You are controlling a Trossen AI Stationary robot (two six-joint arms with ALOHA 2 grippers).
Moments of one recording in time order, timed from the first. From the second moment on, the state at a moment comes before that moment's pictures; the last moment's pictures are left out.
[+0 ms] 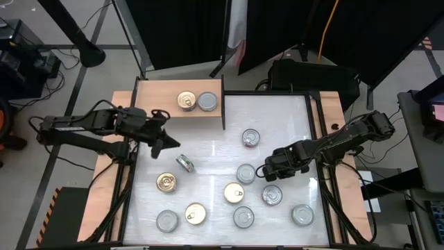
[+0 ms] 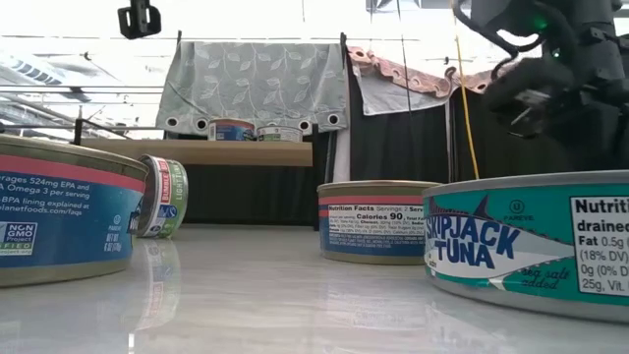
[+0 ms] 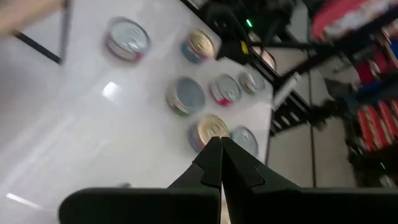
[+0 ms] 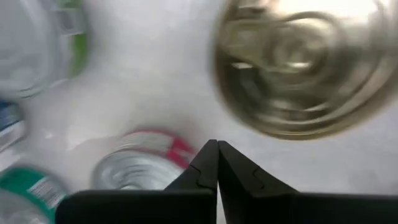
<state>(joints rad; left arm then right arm) -0.01 0.86 1.00 -0.67 0.13 -0.70 0.27 1.37 0.80 -0.83 -0.16 1.60</state>
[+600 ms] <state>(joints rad) -0.06 0.86 1.00 -0.70 0.12 -0.69 0.28 1.33 0.80 -0.95 -0.17 1.72</state>
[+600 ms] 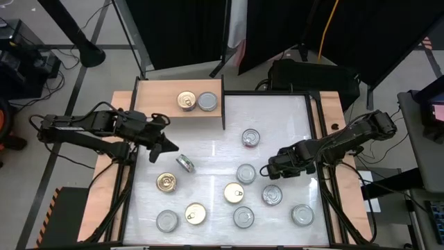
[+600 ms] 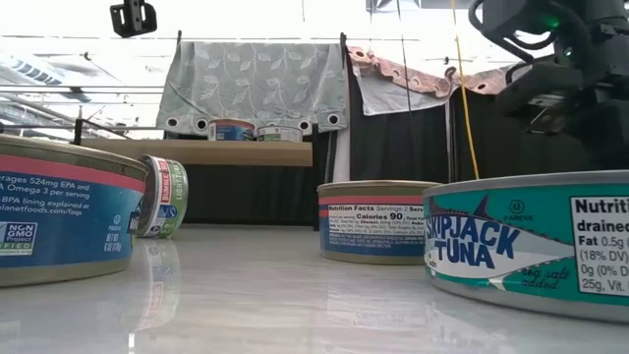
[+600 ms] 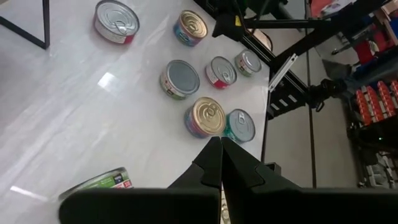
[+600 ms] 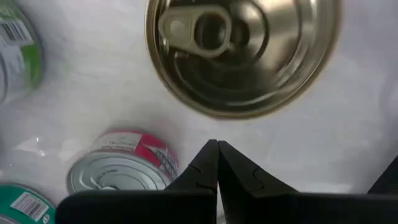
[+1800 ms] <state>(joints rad) -0.06 0.86 1.00 -0.70 0.12 -0.69 0.45 1.56 0.80 -0.85 -0.08 1.84</state>
